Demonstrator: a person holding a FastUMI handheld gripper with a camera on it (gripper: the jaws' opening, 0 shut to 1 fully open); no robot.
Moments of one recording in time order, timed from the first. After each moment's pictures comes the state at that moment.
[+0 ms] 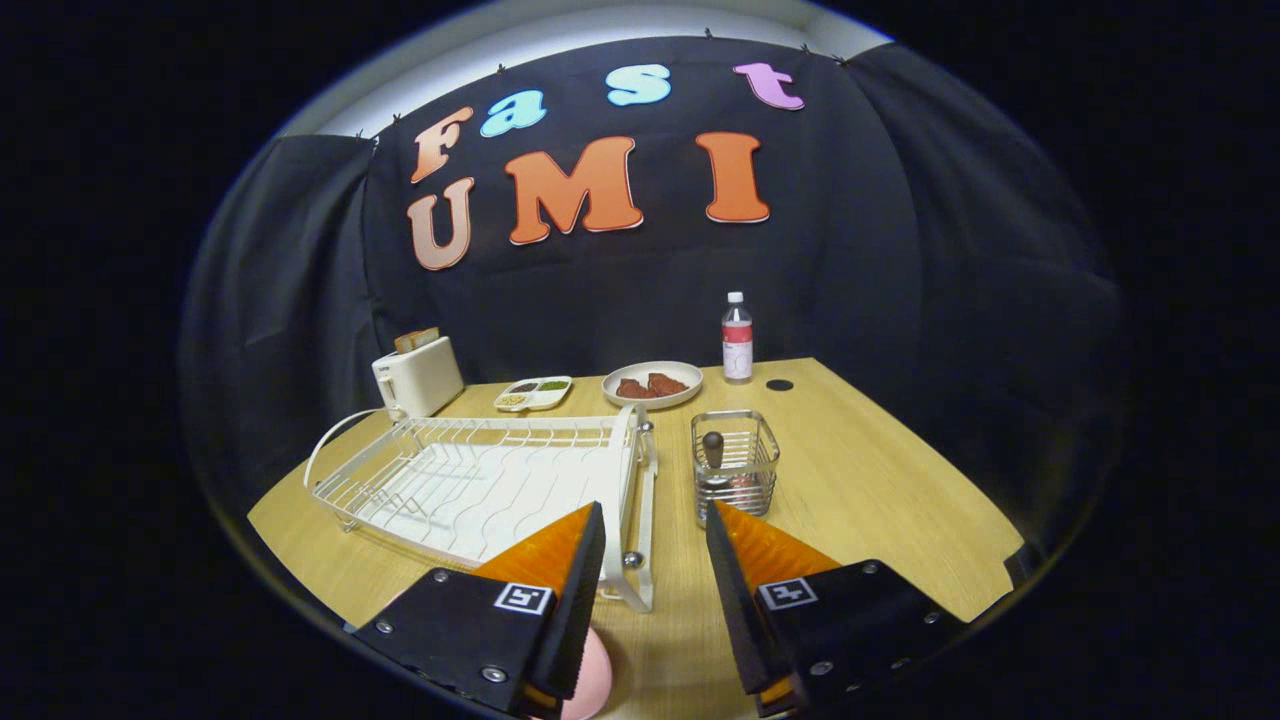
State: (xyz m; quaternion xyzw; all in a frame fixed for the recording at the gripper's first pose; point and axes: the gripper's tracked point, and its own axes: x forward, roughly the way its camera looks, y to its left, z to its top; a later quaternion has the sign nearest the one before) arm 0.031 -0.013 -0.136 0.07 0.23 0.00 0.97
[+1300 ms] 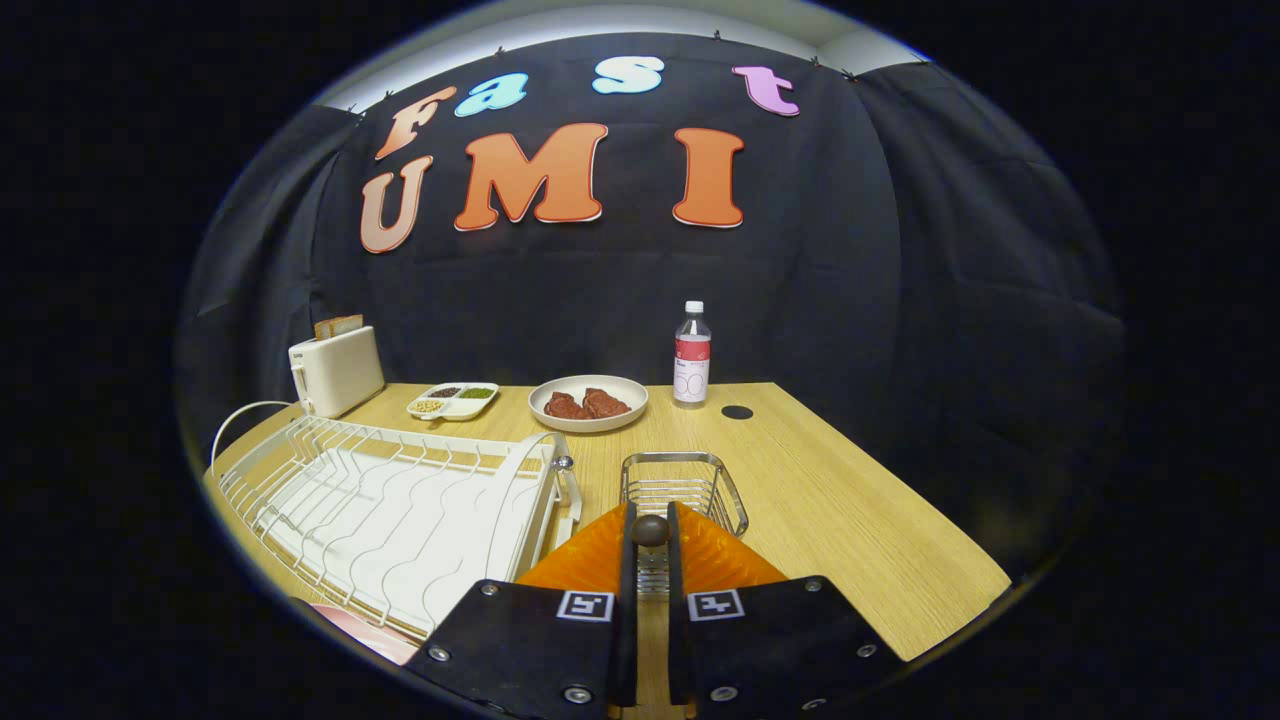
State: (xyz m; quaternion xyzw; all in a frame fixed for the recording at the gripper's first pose) arm 0.109 -0.037 -0.181 0.03 0.23 -0.05 0.97
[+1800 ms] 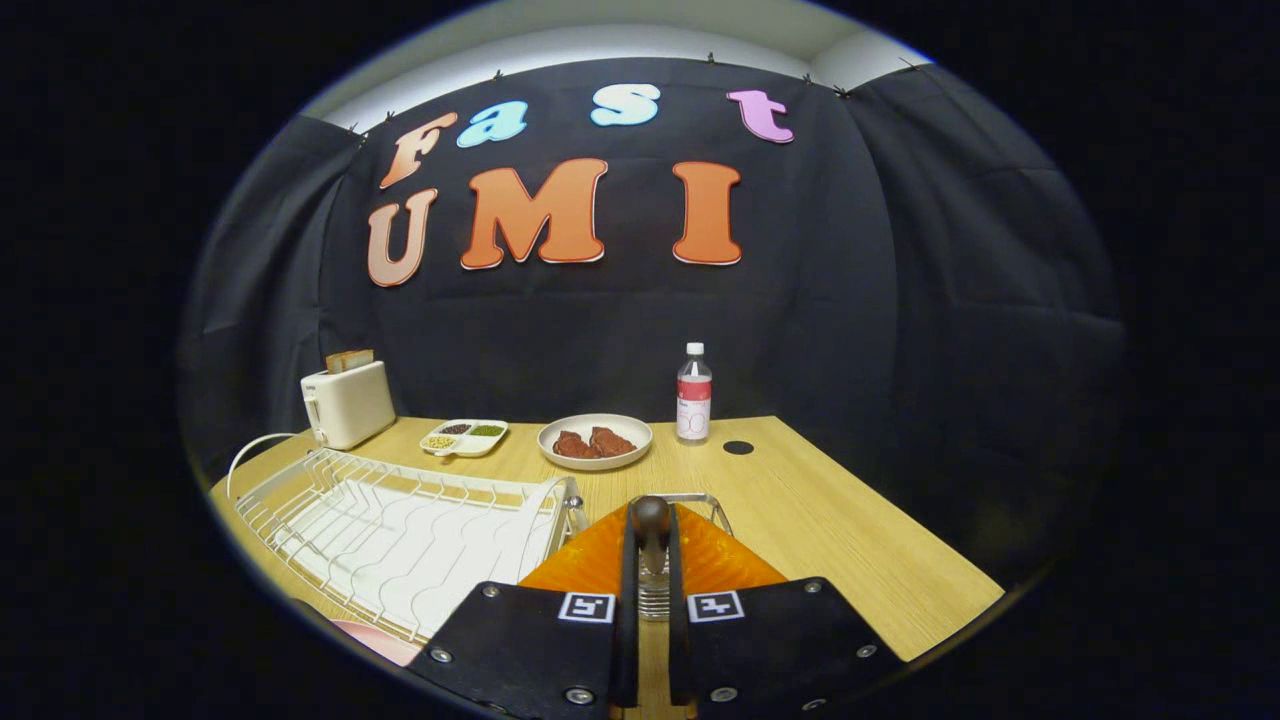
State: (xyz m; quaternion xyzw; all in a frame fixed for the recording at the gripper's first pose) arm 0.109 -0.044 -0.133 0.03 0.17 -0.05 0.98
